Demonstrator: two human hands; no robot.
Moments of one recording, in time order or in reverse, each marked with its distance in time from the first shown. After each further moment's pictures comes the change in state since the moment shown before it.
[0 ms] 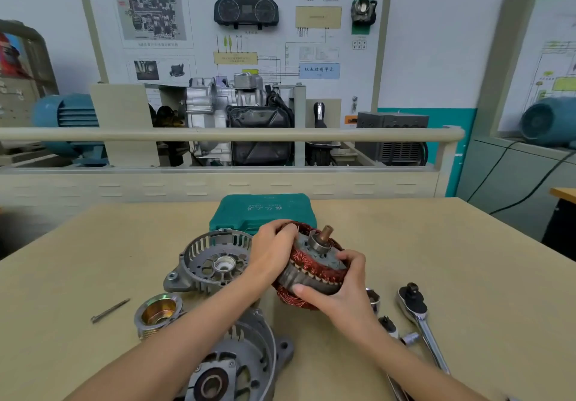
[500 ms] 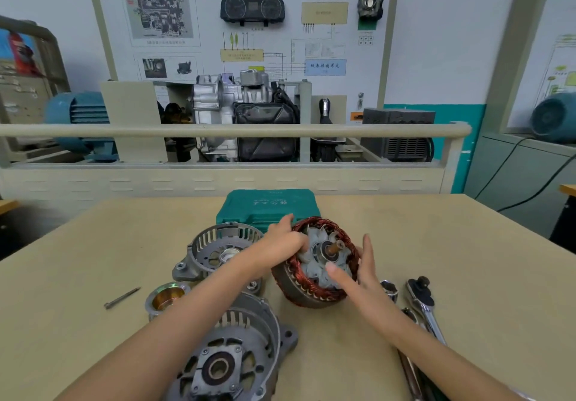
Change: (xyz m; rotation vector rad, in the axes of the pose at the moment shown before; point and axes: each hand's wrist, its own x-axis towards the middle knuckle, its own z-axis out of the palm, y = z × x) left_hand -0.008 0.017 -0.013 0.265 -0.372 -0.247; right_hand 0.001 0.005 -0.027 0.080 -0.214 0.105
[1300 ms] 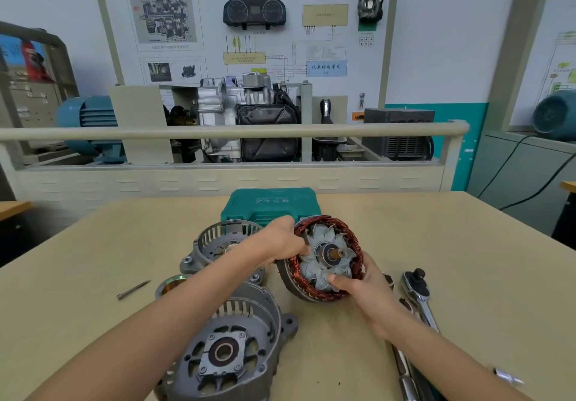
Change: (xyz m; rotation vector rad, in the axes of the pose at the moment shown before) left_hand -0.012 0.009 0.001 0.180 0.053 0.000; right_hand -0.008 -0.002 0.004 0.292 0.151 0.173
